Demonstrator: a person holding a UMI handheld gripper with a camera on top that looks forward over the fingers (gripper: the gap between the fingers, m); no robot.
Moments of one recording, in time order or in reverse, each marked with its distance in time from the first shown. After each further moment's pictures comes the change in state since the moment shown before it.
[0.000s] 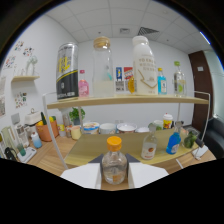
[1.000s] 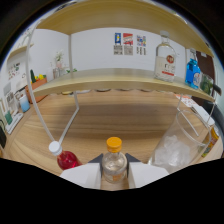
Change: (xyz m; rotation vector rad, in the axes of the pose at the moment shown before) arm 0.015 0.200 0.038 -0.343 0.039 -0.024
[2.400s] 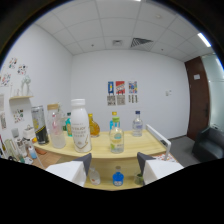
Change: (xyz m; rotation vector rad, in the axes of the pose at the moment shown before) arm 0.160 -0.284 -0.206 0.438 -0.021 0.023
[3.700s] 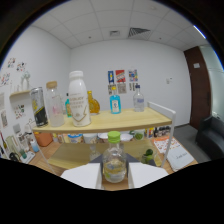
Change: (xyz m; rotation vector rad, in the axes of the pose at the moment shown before) arm -0.004 0.075 0.000 -0.095 -0.025 0.052
